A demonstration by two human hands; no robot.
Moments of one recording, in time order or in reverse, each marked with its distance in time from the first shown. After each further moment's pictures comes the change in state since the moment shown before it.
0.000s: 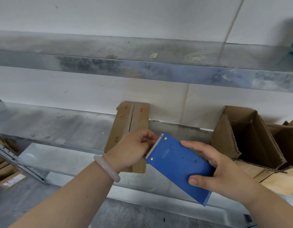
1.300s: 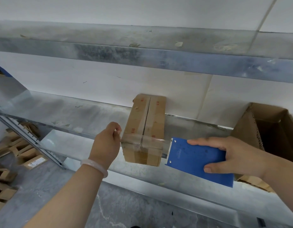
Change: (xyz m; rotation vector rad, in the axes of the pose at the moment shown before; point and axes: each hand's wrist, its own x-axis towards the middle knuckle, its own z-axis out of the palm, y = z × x) left_hand -0.018 -0.106 -0.062 0.392 0.649 -0.038; right_hand 0.043 0.006 -0.026 -0.317 -0.290 0.142
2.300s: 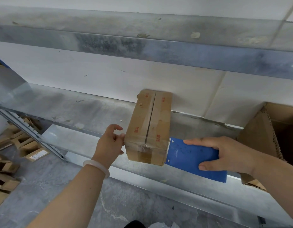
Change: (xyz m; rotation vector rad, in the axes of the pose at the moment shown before) left_hand 0.015 -0.032 0.023 -0.292 -0.116 -0.272; right_hand 0.046 0.019 0.007 -0.070 -0.036 0.056
